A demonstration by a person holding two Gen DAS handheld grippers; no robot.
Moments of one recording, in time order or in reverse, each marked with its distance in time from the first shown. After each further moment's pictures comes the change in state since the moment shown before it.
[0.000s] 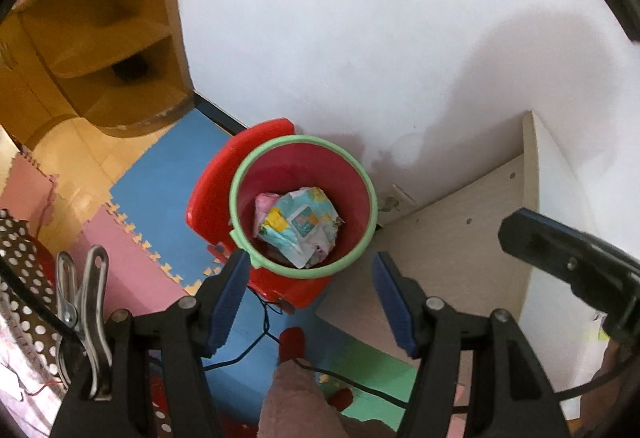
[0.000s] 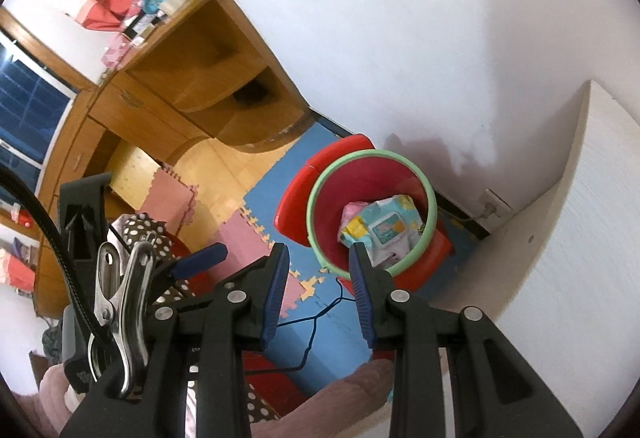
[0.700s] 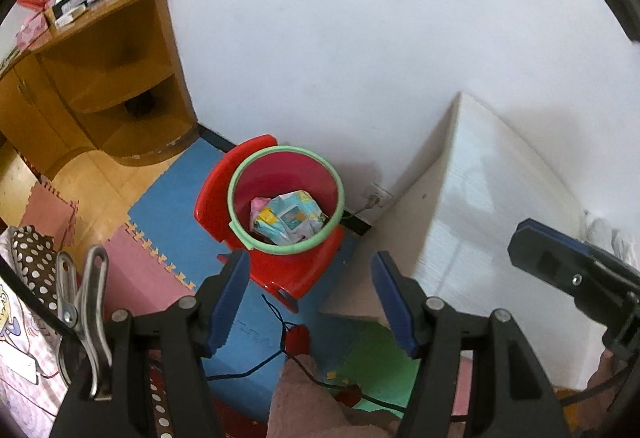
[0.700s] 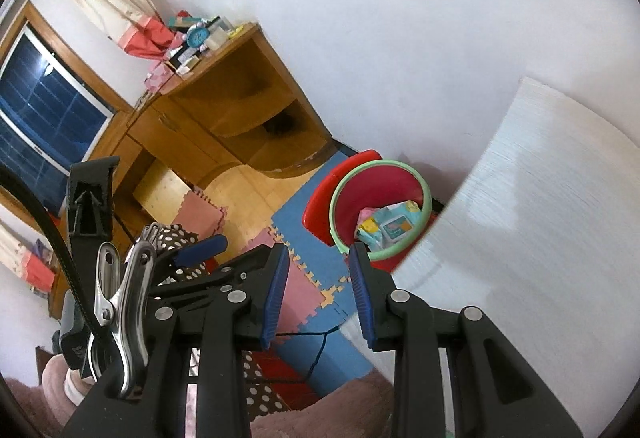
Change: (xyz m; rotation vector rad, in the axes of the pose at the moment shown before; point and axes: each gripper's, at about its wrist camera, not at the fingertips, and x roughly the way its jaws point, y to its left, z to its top) left arm -0.108 -0.068 -0.069 0.093 -0.095 0.029; right arm -0.128 -0.005 -0.095 -0.005 -0.160 0.084
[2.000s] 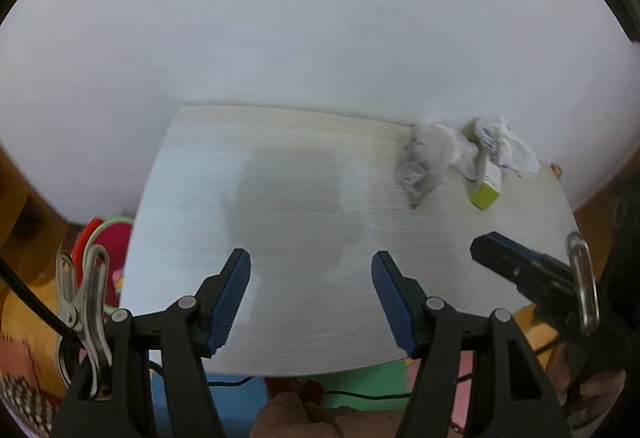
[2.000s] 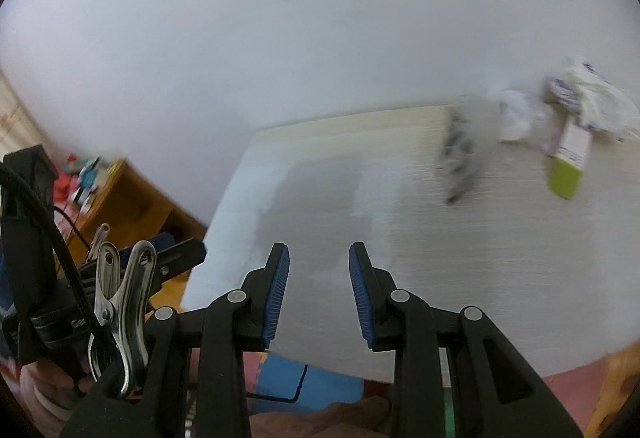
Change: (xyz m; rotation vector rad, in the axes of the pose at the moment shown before) left arm -0.058 -0.287 -0.032 0.512 -0.008 -0.353; right arm -0.237 -0.157 -0.135 0.438 -0.333 -0.366
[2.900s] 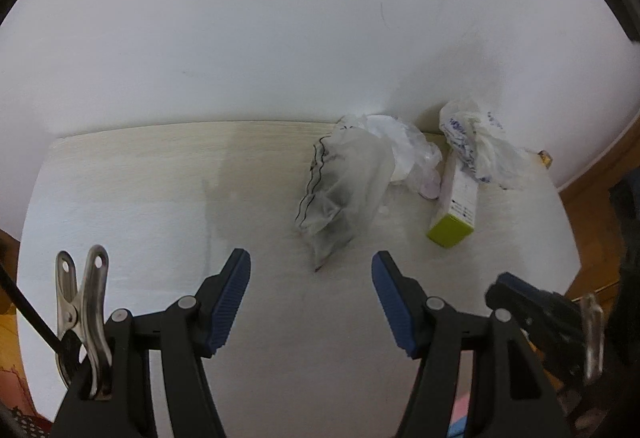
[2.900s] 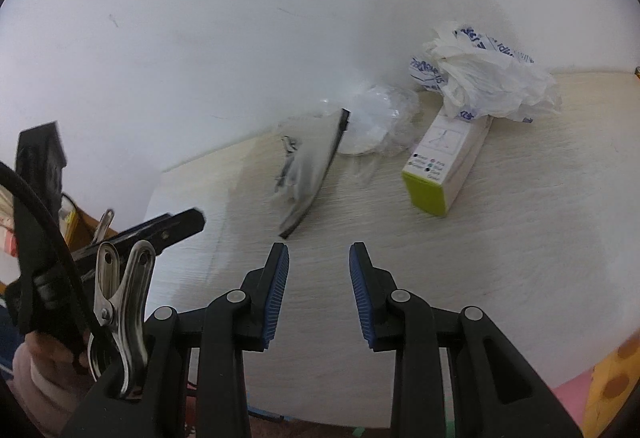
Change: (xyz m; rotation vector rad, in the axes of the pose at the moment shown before) left arm 0.133 -0.142 0.071 0.046 0.083 -0.068; right arm -0.009 -0.148 0.034 0.143 0.020 -0.107
